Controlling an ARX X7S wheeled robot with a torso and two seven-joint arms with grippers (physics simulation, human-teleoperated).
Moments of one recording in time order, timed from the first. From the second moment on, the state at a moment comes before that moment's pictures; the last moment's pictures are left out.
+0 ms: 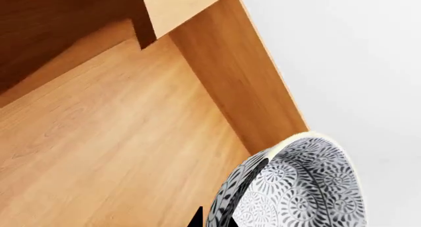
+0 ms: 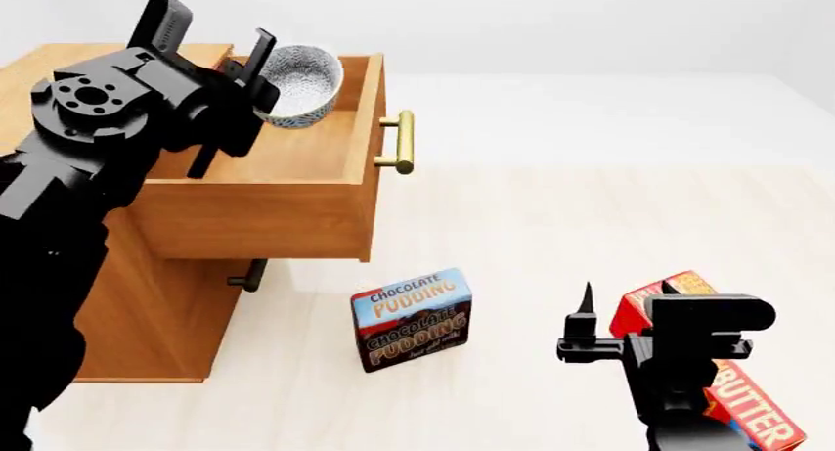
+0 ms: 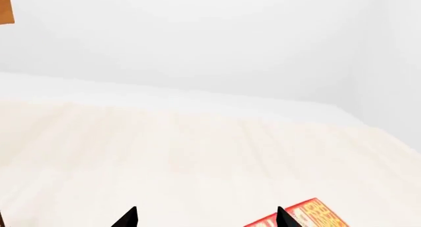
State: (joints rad) left arm -1.65 -0.25 1.42 -1.29 -2.54 -0.34 -0.54; right arm 0.17 0.33 -0.03 -0.21 0.22 0.44 0.16
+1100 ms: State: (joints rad) left arm -1.68 -0.24 1.94 -1.31 -3.00 -0.27 -0.51; right arm 0.17 0.33 -0.05 -0.15 0.23 0.40 0.17
